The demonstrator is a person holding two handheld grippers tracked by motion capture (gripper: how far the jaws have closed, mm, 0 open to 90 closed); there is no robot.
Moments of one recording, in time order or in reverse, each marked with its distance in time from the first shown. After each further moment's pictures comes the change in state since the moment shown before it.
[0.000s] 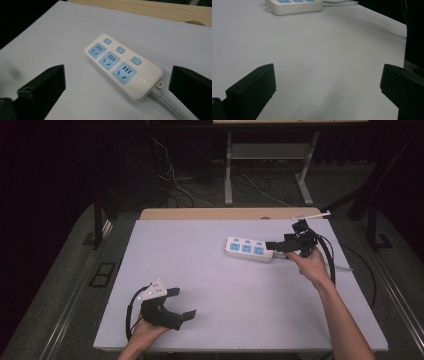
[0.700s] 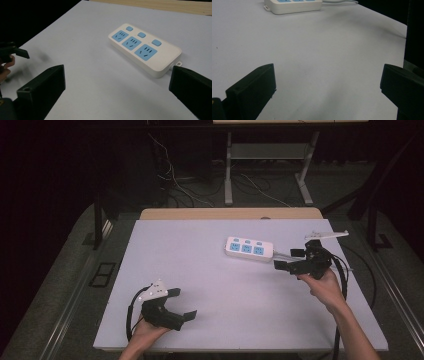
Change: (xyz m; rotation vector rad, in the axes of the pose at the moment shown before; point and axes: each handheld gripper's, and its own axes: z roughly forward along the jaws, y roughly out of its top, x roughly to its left) left arm -0.001 0.000 0.001 0.002 -0.001 -0.004; right arm 0.023 -0.047 -0.042 -0.049 0.086 -0.036
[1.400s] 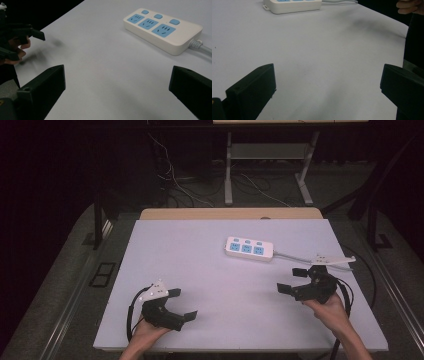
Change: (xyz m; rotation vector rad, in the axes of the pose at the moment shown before) left arm -0.001 0.000 0.001 0.004 0.000 0.004; right arm 0.021 -0.054 -0.015 -0.022 0.043 -0.032
